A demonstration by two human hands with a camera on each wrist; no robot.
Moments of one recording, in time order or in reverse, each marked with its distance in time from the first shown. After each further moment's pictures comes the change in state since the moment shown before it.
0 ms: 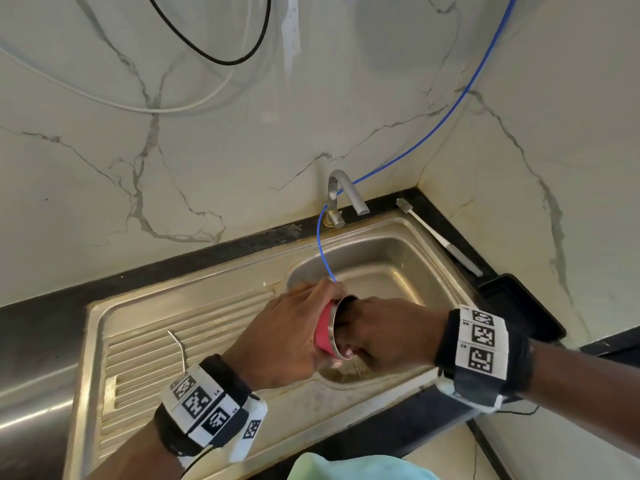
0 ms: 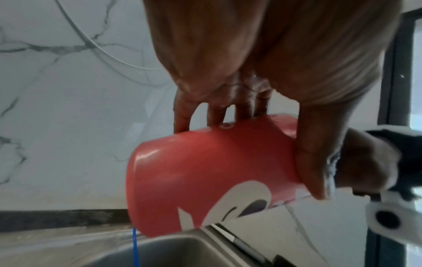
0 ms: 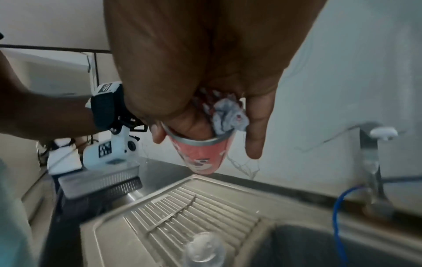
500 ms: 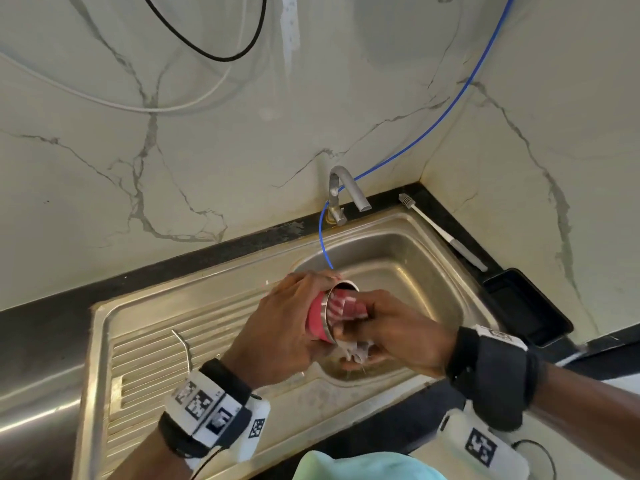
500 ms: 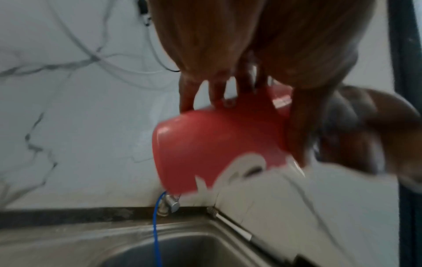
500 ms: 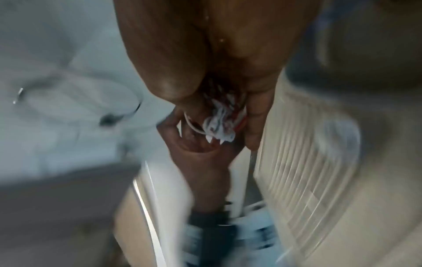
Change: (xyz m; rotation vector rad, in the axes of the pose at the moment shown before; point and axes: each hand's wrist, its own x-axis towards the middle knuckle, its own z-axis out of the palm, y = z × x) left_hand -0.004 -0.013 0.004 -0.031 0.160 0.044; right_hand -0.013 -0.022 -0.005 1.419 0.161 0.411
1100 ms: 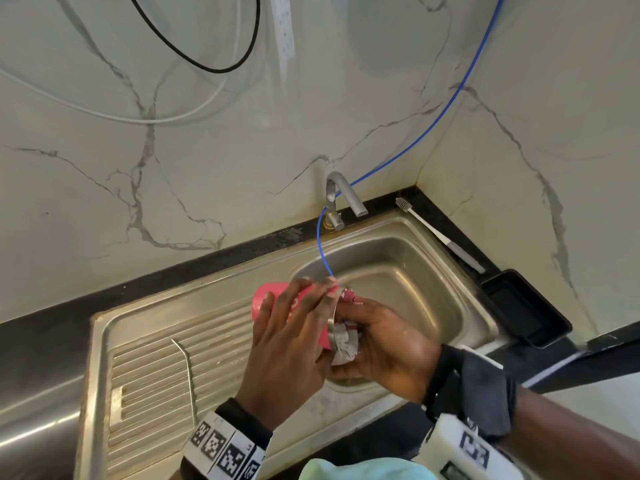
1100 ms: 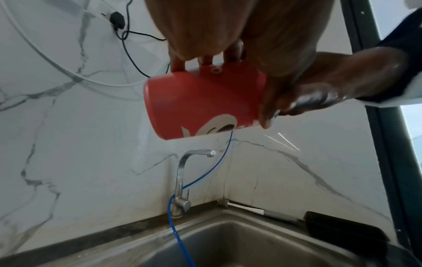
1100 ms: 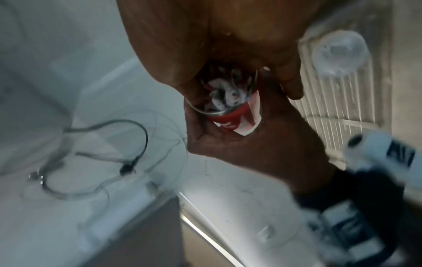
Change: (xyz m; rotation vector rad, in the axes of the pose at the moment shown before) left_hand -0.021 0.011 0.032 0.289 0.161 0.005; right_hand 0.005 -0.002 0.029 0.634 0.116 0.094
